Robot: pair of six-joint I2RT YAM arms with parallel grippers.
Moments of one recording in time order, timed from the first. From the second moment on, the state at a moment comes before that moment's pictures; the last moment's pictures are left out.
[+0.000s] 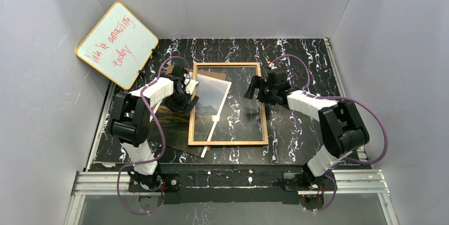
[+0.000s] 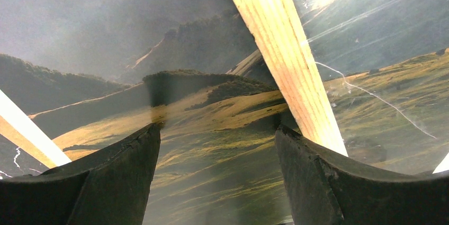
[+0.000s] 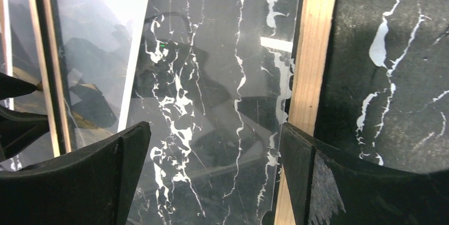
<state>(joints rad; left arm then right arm) -0.28 1.77 1.14 -0.76 0.04 0.25 0.44 1.61 0.88 -0.02 -0.19 0.59</state>
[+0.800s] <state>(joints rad) -0.28 1.79 1.18 -0.76 0.03 0.25 0.40 1.61 0.95 -0.14 -0.06 0.56</state>
